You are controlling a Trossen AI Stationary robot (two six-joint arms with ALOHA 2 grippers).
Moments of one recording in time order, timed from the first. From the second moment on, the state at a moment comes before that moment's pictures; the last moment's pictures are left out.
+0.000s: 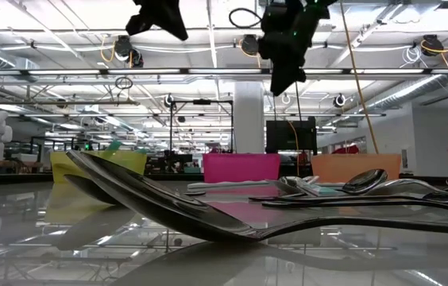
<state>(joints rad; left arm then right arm) 0.15 1.45 1.55 -0.95 -0.15 -0.57 -0.61 1.71 1.70 -1.13 -0.21 -0.08</state>
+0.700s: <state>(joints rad) 0.02 1.82 1.55 -1.00 -0.17 -0.49 -0.52 1.62 1.61 -1.44 -0.21 -0.06</state>
